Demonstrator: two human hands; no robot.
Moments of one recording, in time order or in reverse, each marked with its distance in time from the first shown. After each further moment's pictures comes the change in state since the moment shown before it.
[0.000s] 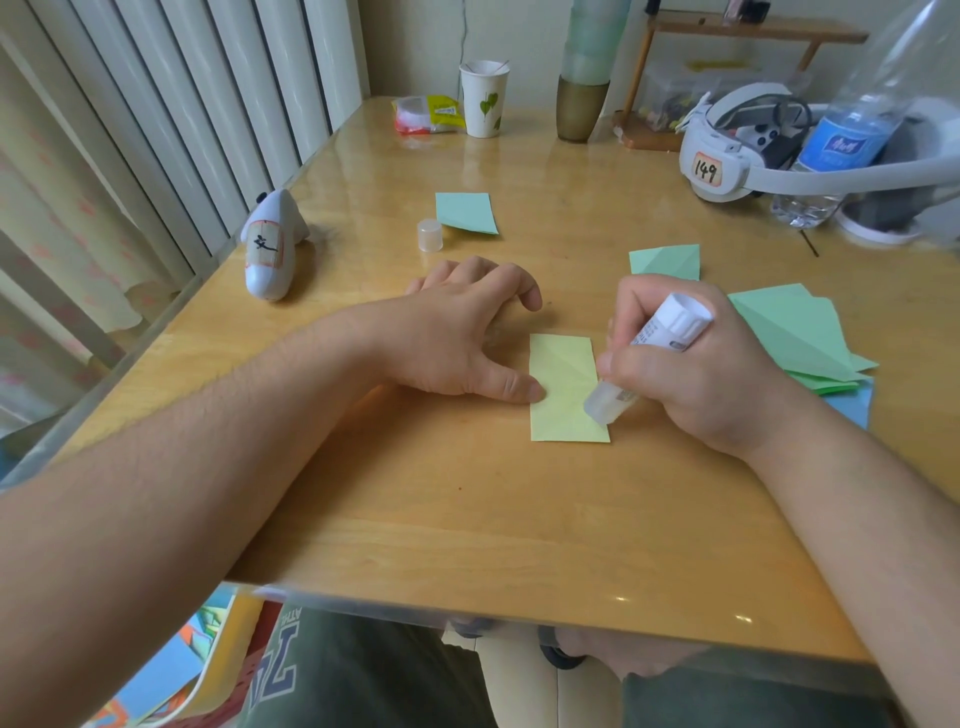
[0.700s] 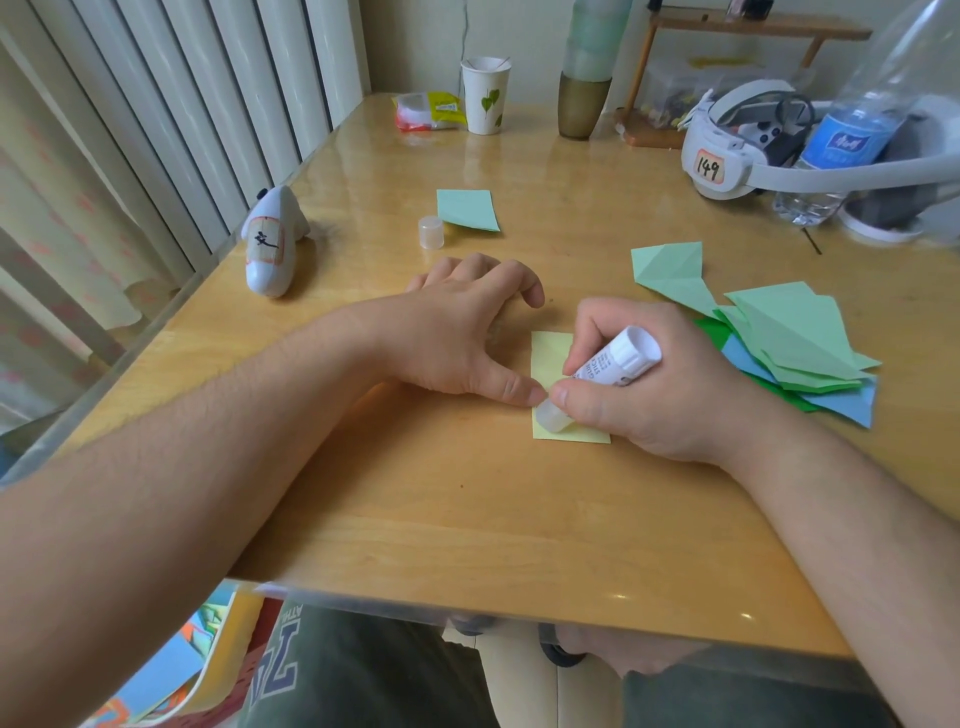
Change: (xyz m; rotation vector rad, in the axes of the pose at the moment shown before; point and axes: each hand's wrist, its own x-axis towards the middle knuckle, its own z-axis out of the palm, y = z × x) left_hand -0.002 0.002 -0.001 0.013 -0.028 -0.018; right_hand -0.002 -0.004 0.015 -0.147 -0.116 0.076
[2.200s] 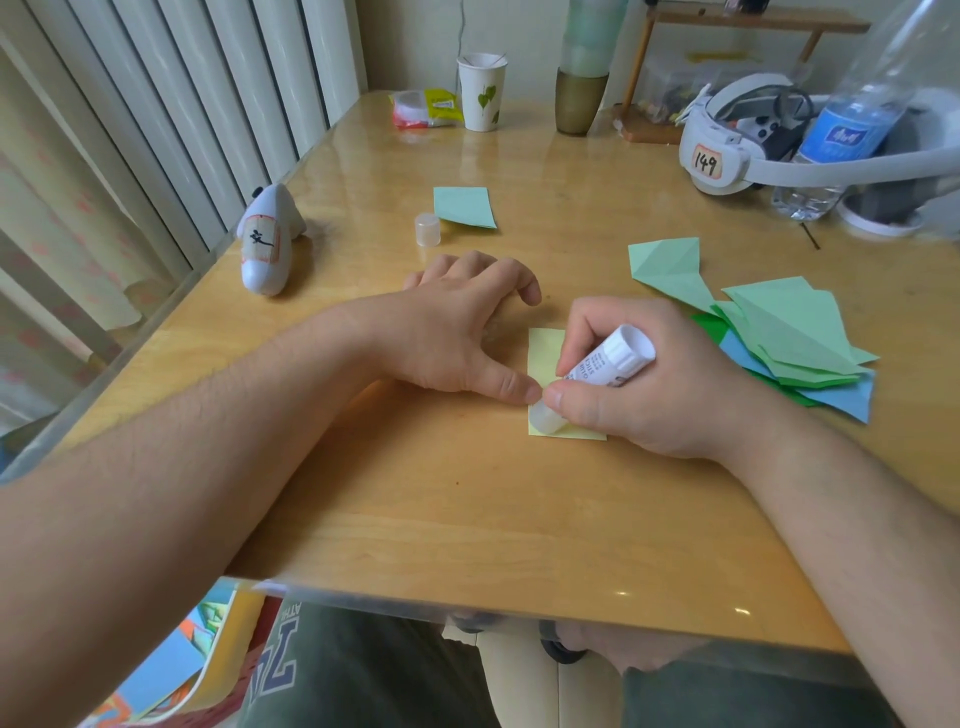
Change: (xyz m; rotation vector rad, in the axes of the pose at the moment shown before) left_hand -0.001 0.003 0.000 0.007 -0.015 -0.013; right_hand -0.002 -0.002 -0.002 0.013 -0.026 -0.010
